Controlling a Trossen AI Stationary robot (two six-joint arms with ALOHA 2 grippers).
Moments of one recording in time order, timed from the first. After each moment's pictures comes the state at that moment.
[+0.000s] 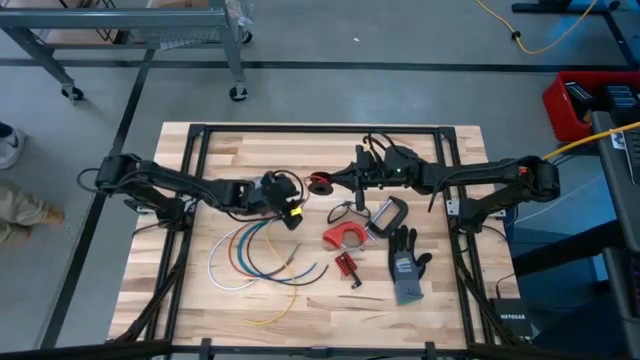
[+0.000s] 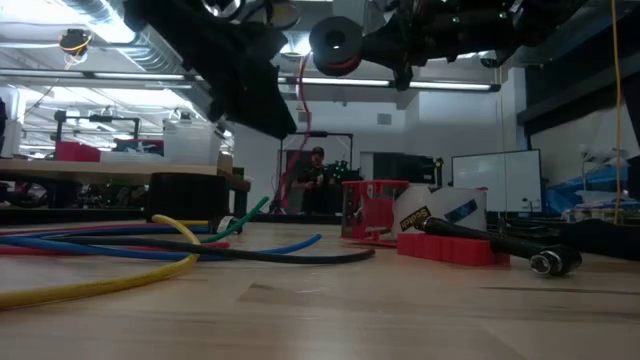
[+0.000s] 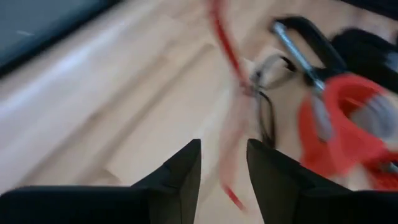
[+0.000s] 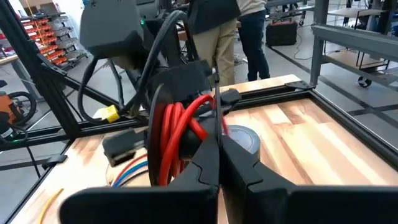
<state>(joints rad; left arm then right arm) -0.05 1.45 0.85 -0.12 -0.43 -0.45 -0.20 1.35 0.76 0.47 -0.20 0.14</state>
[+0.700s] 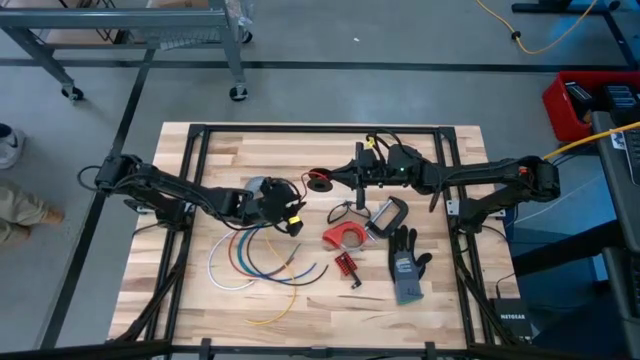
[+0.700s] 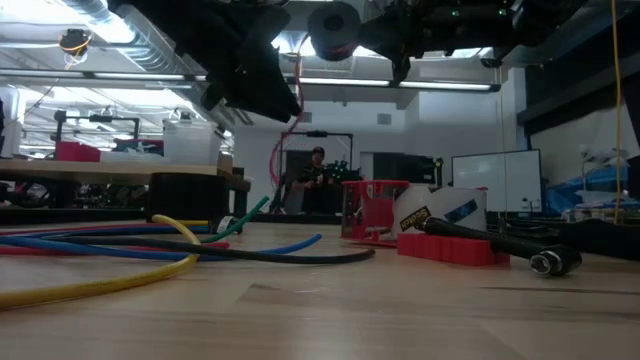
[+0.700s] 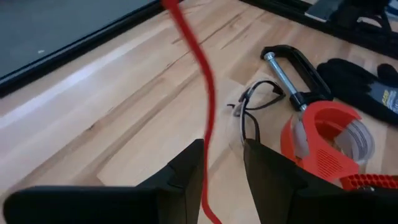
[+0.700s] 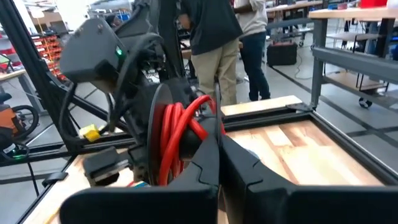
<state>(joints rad) -0.15 1.45 0.85 -0.06 -0.61 -0.52 -0.20 1.35 0.76 0.55 -0.20 0.14</state>
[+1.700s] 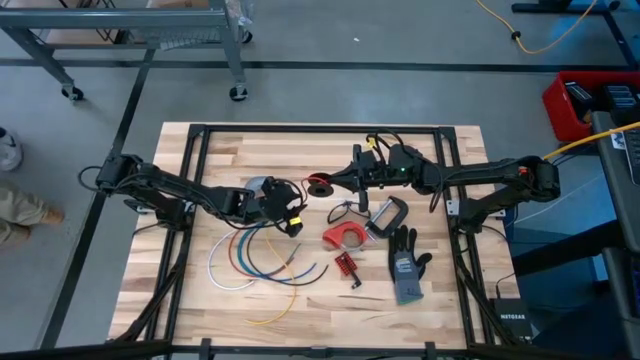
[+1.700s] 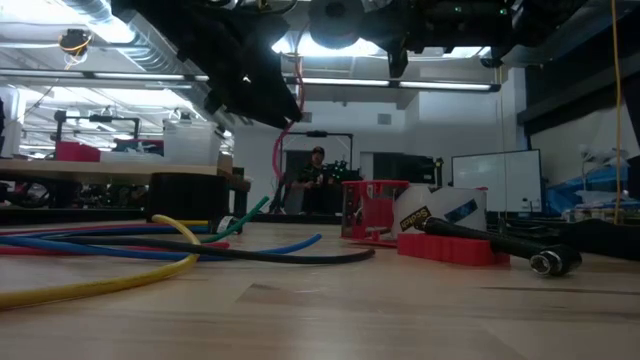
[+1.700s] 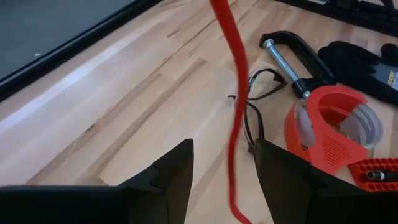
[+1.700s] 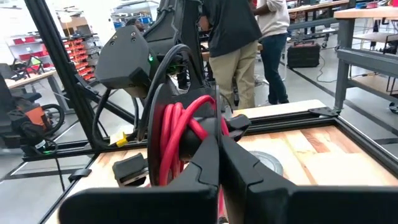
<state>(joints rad) -0.14 1.46 0.85 -0.07 -0.56 -0.46 -0.20 1.35 0.76 0.58 -0.28 0.14</state>
